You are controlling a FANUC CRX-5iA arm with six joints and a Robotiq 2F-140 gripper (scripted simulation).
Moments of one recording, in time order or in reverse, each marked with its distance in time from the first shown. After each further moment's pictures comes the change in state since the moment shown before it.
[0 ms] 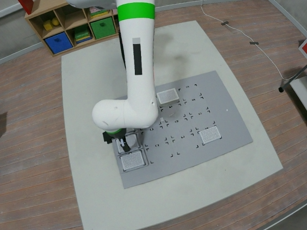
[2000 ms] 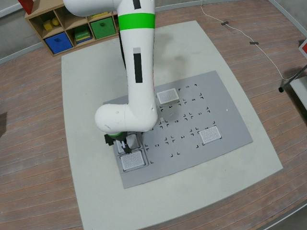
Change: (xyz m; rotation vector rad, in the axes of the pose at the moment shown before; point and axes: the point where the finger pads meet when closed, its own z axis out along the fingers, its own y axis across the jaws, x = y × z) arm 0.002 0.000 0.035 0.000 0.000 0.000
